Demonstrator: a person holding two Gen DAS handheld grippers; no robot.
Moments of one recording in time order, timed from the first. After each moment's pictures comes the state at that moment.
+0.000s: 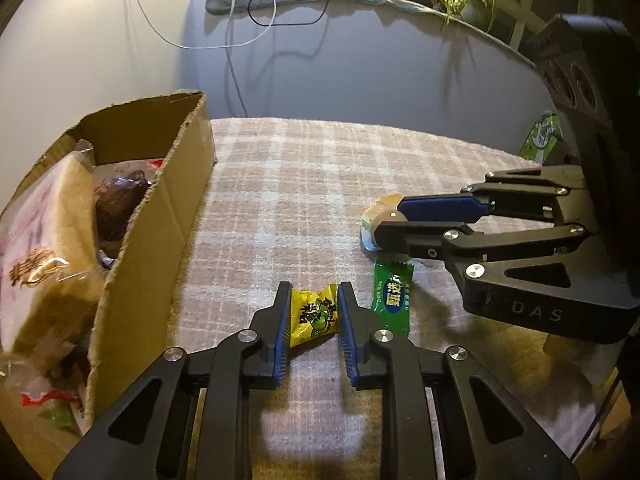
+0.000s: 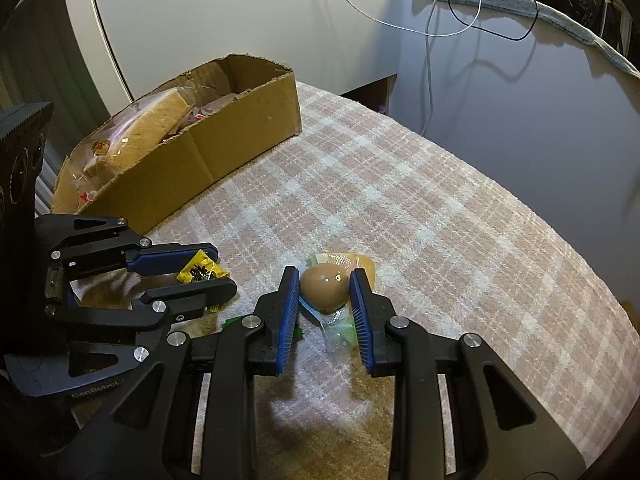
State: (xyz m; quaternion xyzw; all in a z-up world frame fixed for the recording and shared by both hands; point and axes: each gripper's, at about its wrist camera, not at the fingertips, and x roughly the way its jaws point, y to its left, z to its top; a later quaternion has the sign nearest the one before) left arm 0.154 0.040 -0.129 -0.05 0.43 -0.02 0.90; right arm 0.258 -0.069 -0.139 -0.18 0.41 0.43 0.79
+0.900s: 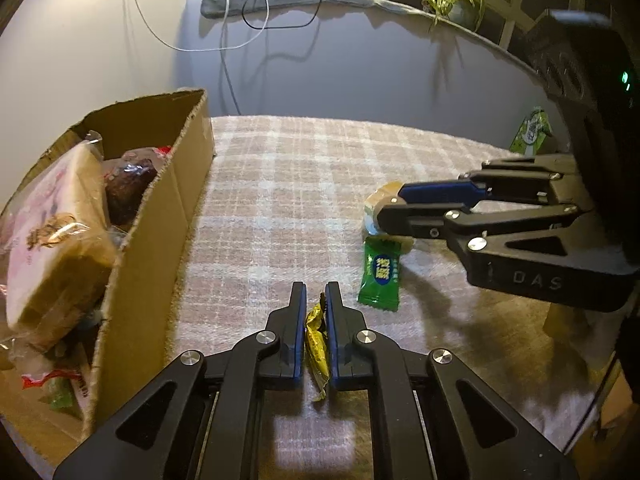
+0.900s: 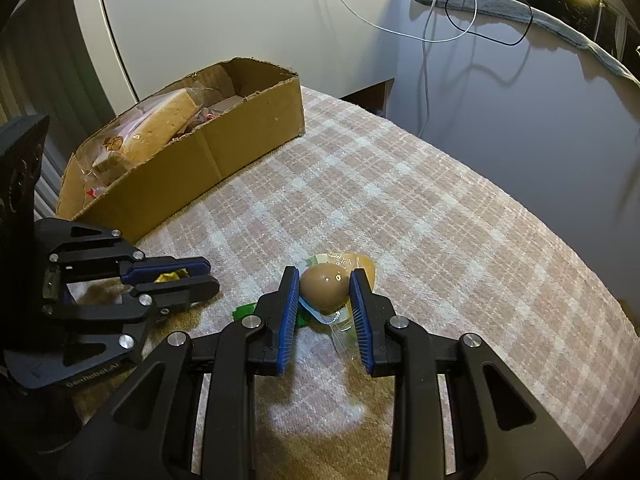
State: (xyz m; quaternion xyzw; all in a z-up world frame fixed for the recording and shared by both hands) left arm 0.138 0.042 -0.126 -0.05 0.42 -0.03 0.90; right arm 0.247 -0.076 -0.133 -0.18 0.40 0.42 0.79
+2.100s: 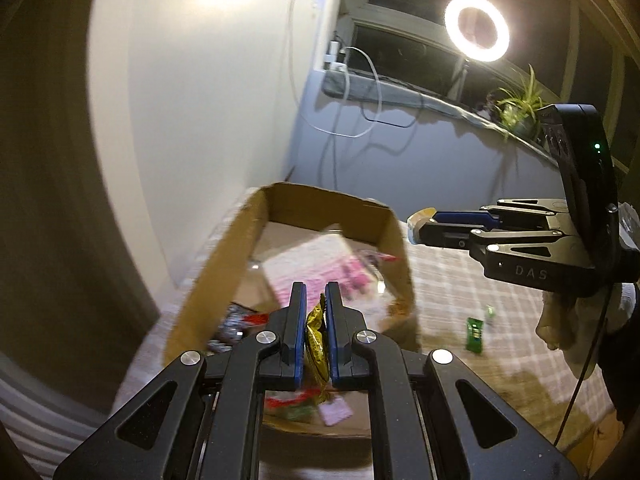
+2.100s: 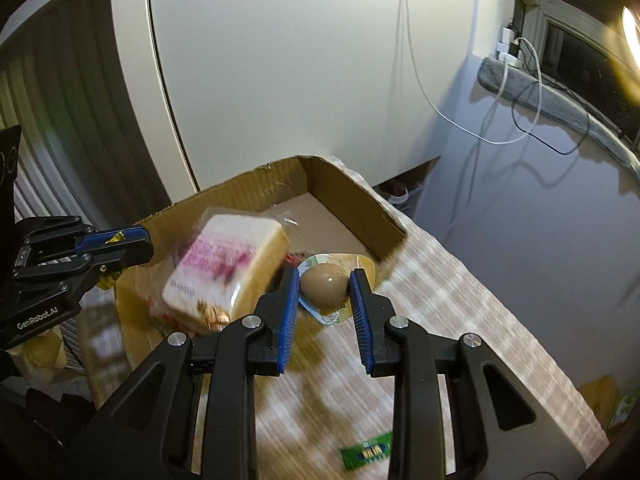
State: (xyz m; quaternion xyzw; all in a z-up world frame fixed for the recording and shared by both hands) left arm 0.071 0.187 -0.052 -0.12 0.32 0.07 0.94; right arm 0.220 0.052 -0.052 -0.21 0.33 0.47 0.80
